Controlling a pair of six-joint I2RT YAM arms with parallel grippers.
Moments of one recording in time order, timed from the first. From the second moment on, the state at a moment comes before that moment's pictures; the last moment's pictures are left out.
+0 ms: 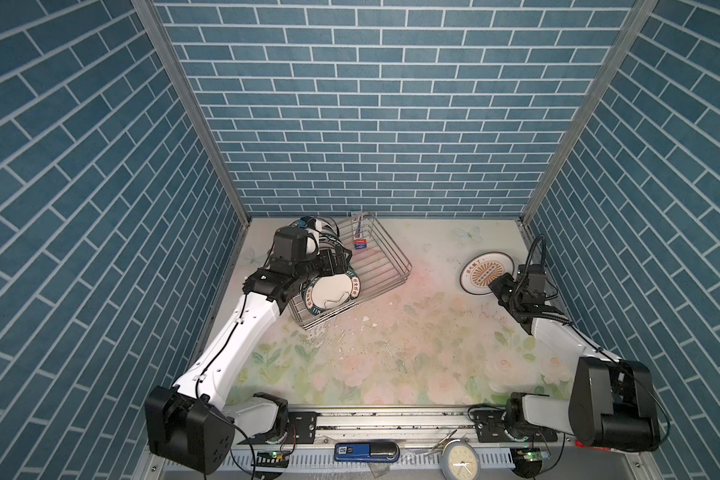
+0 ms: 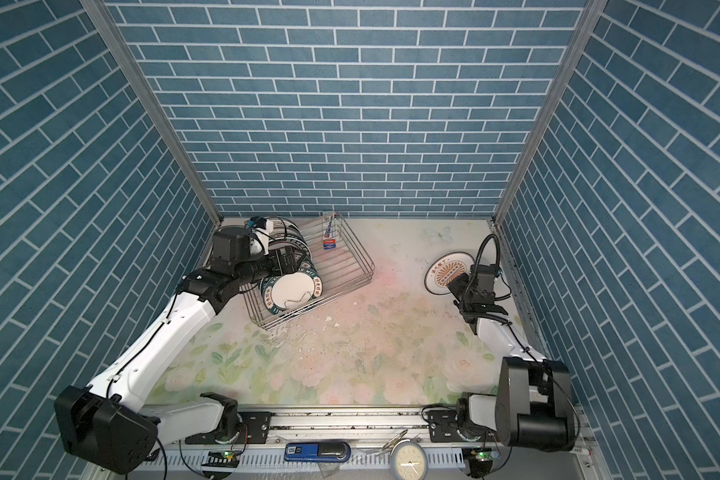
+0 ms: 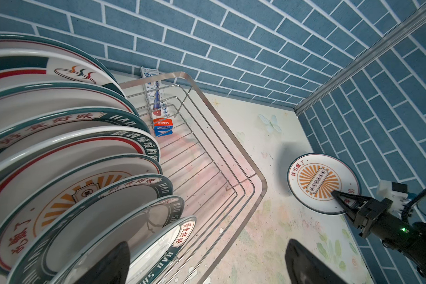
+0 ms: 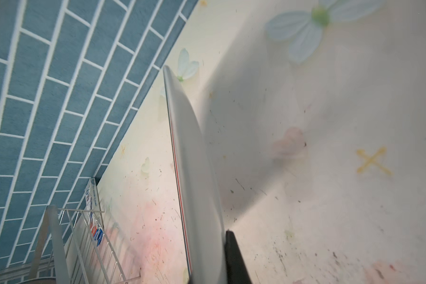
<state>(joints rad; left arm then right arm) -0.29 1.22 1.12 -0.45 0.23 -0.41 -0.01 1.31 0.62 0.03 -0.12 0.87</state>
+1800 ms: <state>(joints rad) -0.32 1.22 1.22 -0.59 0.21 -0.38 0.02 1.69 0.79 0.00 -0.43 0.98</state>
